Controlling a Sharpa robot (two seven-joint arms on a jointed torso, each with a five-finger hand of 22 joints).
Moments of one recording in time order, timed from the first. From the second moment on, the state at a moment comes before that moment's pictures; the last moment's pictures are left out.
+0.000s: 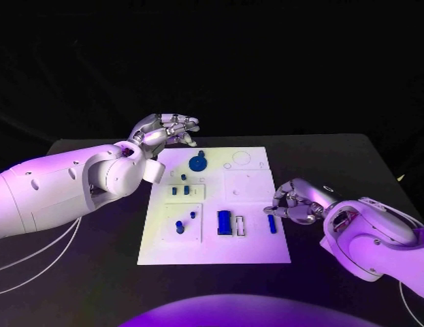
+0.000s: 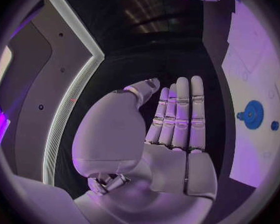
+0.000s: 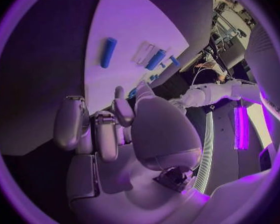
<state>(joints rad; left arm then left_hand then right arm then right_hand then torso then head) 1.13 -0.88 -0.01 1.46 -0.06 -0.18 0.40 1.34 -0.18 0.51 0.05 0.20 0.91 0.19 0.31 0.23 1.03 0.13 0.34 0.09 0.99 0.06 0.90 0.33 0.17 0.88 0.16 0.76 0.33 1.07 -1.00 -0.14 1.86 -1.43 -0.44 -0.44 1.31 0.01 -0.07 0.28 0.15 0.91 0.09 0.39 0.70 1.32 0.02 1.18 1.23 1.47 -0.05 1.54 1.31 0.08 1.44 0.05 1.19 1.31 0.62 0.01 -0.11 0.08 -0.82</state>
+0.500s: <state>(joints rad) 1.13 -0.88 -0.01 1.46 -0.06 -0.18 0.40 1.34 -0.18 0.51 0.05 0.20 0.91 0.19 0.31 0.23 1.03 0.13 0.34 0.09 0.99 0.06 0.90 0.33 0.17 0.88 0.16 0.76 0.33 1.01 -1.03 -0.14 1.83 -1.48 -0.43 -0.46 1.32 0.01 -0.07 0.28 0.15 0.92 0.09 0.39 0.70 1.32 0.02 1.18 1.22 1.47 -0.05 1.54 1.31 0.08 1.44 0.05 1.19 1.31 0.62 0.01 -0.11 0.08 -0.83</state>
